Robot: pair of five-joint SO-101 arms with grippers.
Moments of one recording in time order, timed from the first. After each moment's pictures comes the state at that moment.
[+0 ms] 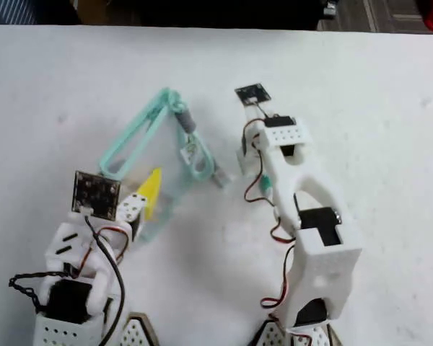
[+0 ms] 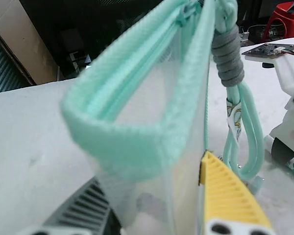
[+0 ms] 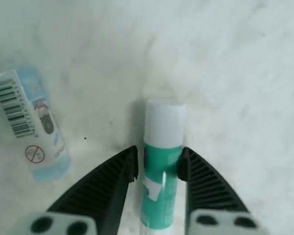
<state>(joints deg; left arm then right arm) 3.7 -97.3 79.3 47.6 -3.1 -11.9 21.5 6.5 59.8 12.4</state>
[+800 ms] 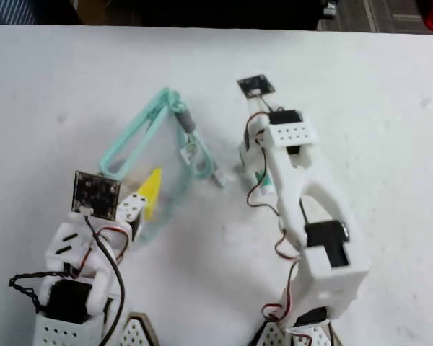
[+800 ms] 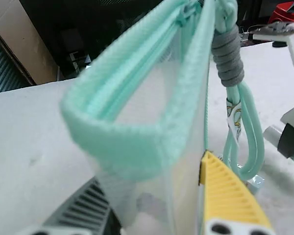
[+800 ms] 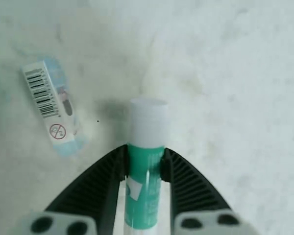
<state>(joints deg) 3.7 -97.3 79.3 47.6 -3.1 -11.9 11.4 6.5 67.3 12.4</state>
